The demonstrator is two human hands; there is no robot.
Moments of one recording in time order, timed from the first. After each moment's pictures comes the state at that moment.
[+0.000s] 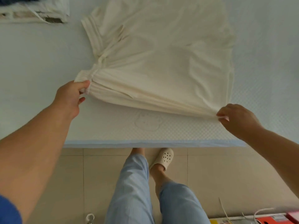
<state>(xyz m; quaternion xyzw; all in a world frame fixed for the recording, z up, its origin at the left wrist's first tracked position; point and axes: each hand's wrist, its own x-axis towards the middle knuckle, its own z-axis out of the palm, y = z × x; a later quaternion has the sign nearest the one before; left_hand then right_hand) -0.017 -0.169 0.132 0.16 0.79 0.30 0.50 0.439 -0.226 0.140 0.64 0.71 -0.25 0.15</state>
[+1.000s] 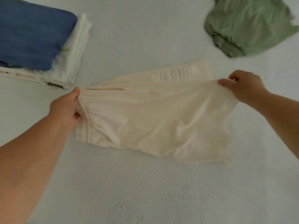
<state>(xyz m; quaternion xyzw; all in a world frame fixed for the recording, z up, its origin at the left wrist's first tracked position) -0.016 0.039 0.112 -0.03 0.74 0.49 0.45 0.416 0.183 0.158 0.72 0.66 -0.22 0.01</state>
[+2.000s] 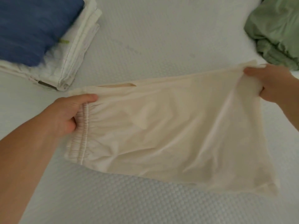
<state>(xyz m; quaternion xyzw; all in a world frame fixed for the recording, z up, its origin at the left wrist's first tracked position) -0.029 0.075 0.069 0.01 0.75 0.38 0.54 0.385 0.302 0.063 0.72 0.38 -0.53 -0.24</state>
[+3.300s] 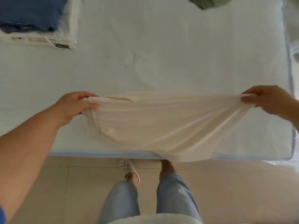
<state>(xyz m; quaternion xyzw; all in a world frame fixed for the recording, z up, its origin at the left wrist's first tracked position) 0.005 -0.163 0.210 0.34 0.71 0.18 0.59 0.535 -0.109 0.259 0.76 0.51 -0.40 -0.02</state>
